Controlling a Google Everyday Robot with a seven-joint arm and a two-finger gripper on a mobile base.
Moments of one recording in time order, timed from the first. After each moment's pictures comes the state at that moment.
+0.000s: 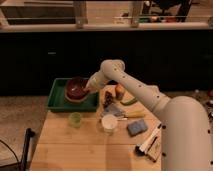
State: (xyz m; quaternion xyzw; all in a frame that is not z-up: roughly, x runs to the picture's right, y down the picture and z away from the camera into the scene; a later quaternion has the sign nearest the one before) arm -0.102 -0.002 0.876 -0.01 -0.38 -0.51 0.77
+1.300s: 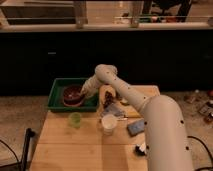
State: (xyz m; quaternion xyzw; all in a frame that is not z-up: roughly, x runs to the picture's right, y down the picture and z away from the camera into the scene) arm -0.138 0.027 0.920 -0.04 -0.42 -0.50 0.76
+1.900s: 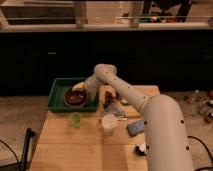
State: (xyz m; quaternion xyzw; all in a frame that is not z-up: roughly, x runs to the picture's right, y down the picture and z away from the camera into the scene) arm -0.142 0.021 0.911 -0.04 -0.41 -0.50 0.76
